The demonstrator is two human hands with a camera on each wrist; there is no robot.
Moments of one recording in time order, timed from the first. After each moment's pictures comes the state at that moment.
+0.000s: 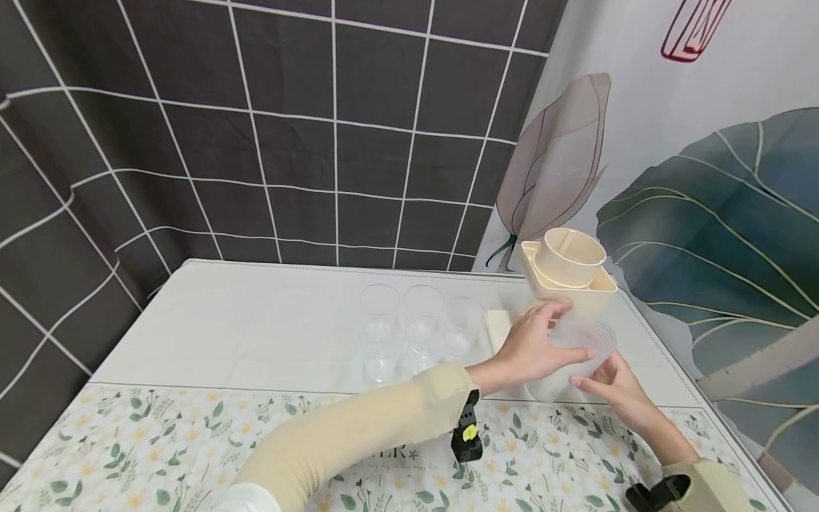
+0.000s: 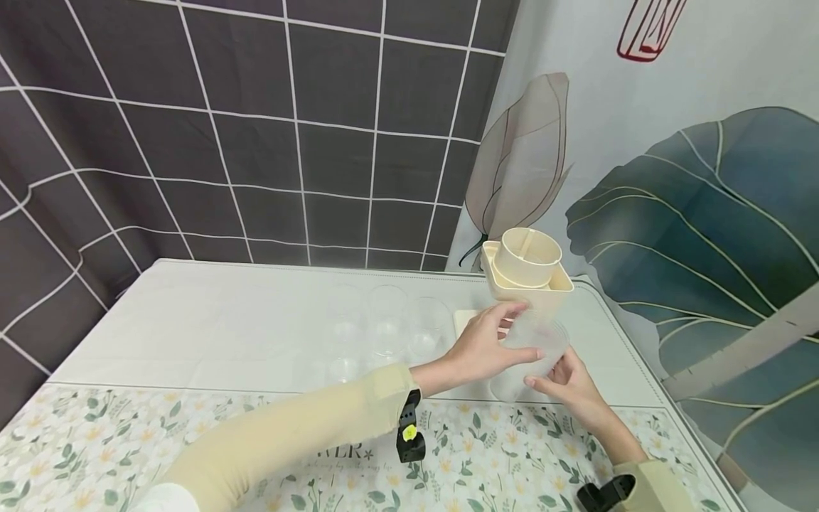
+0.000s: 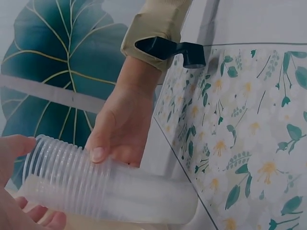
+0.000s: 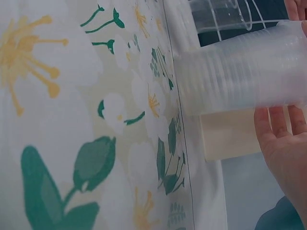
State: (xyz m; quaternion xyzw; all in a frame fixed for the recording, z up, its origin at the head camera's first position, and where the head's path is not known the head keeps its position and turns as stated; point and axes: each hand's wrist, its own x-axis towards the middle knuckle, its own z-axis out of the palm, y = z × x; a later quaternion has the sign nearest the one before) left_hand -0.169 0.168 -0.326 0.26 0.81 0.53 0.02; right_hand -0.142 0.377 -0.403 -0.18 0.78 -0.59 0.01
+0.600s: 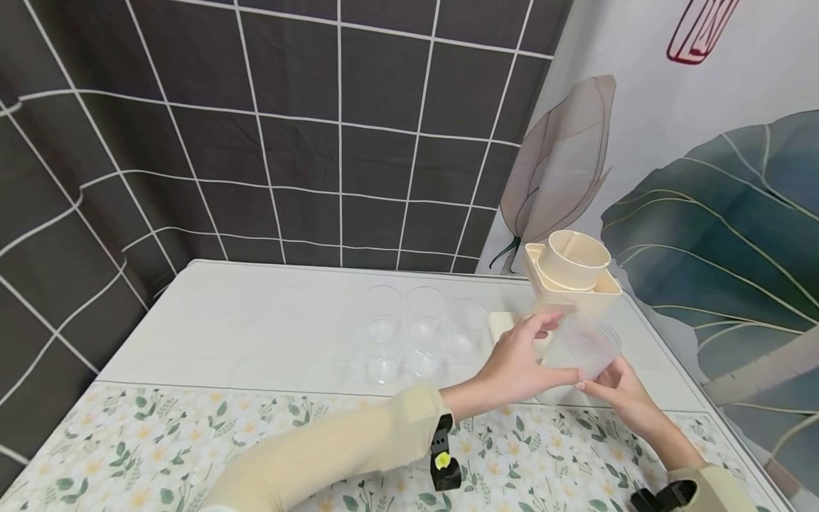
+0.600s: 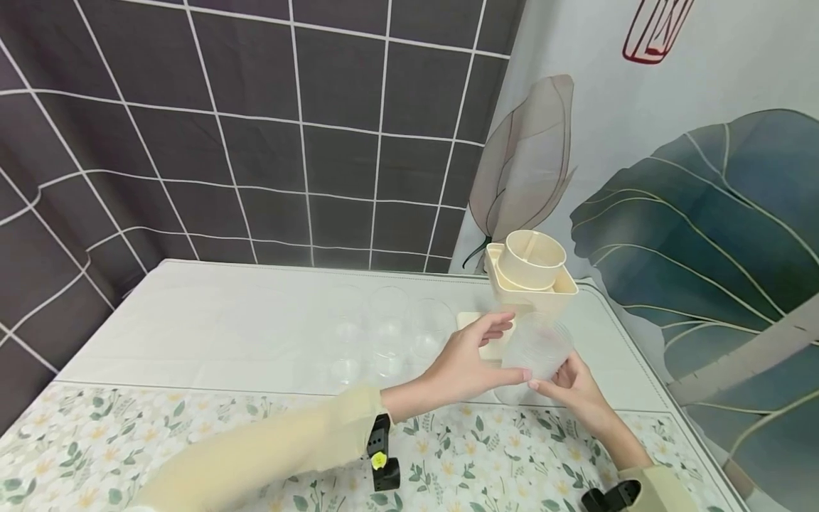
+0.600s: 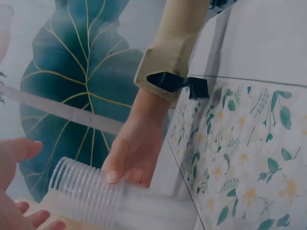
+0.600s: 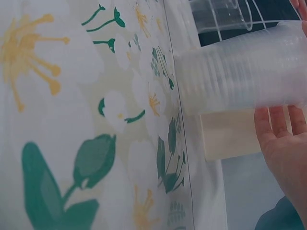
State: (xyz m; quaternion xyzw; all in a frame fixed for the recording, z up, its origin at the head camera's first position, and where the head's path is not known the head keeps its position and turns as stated) left_hand -0.143 0.135 -0.321 0.25 0.79 0.56 0.04; right_hand -0.142 0.378 -0.402 -0.17 0.79 -0.58 0.01
